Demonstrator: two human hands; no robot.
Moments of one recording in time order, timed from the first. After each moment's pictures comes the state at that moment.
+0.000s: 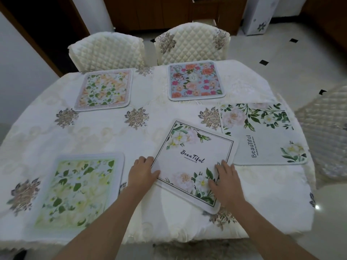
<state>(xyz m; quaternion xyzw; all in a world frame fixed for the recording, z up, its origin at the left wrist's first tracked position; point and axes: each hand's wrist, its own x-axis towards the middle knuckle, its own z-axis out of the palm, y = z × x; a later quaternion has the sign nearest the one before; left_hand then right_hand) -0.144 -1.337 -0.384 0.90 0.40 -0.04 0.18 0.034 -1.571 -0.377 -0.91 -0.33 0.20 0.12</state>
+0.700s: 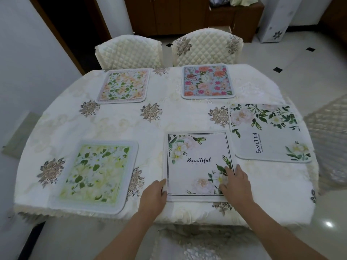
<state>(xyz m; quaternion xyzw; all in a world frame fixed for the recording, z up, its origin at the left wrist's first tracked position) -0.220 -1.442 -0.377 0.86 0.43 -0.05 0.27 0.011 -1.605 -0.368 -0.92 -0.32 0.20 0.04</state>
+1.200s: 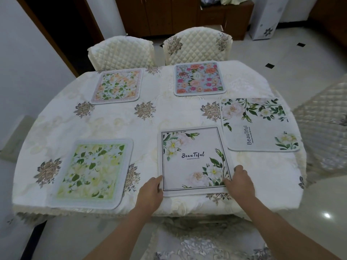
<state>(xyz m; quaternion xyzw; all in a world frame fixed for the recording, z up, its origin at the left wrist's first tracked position) -0.223 -1.454 -0.373 0.86 0.42 -0.06 0.28 0.019 -1.636 -0.371 -0.94 -0.18 0.23 0.15</state>
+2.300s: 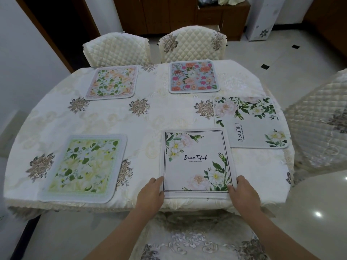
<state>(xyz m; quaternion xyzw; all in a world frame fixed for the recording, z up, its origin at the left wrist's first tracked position) -0.215 -1.493 -0.373 0.87 0.41 -0.09 0.25 0.011 -1.697 -0.374 -0.95 -0.19 0.20 0.13</state>
